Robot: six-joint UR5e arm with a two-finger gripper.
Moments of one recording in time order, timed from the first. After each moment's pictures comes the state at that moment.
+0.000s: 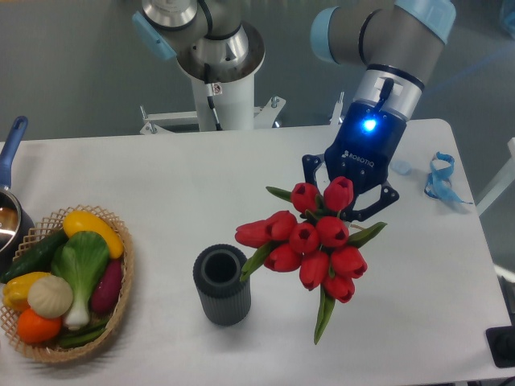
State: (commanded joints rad) arm 2.75 -1.81 -1.60 -0.75 0.61 0.95
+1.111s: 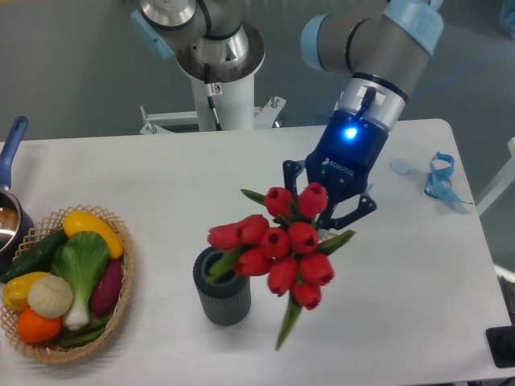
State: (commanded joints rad) arm 2.68 -1.85 -1.60 -0.69 0.43 0.95
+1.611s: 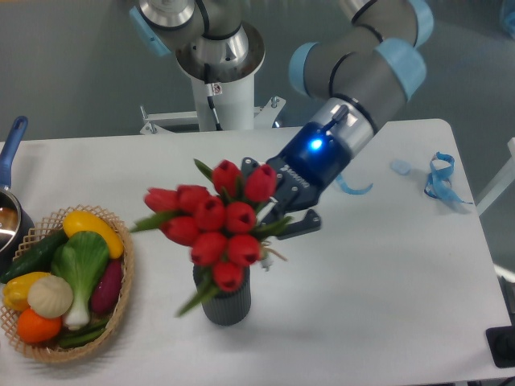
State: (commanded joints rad) arm 2.62 -1.90 -1.66 -0.69 0.11 1.06
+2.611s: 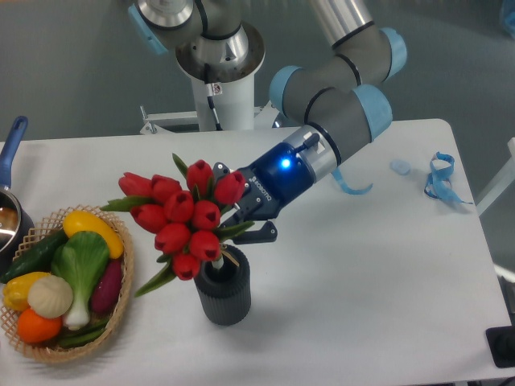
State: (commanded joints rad) arm 2.61 -1.99 -1.76 -0.69 0.12 1.12
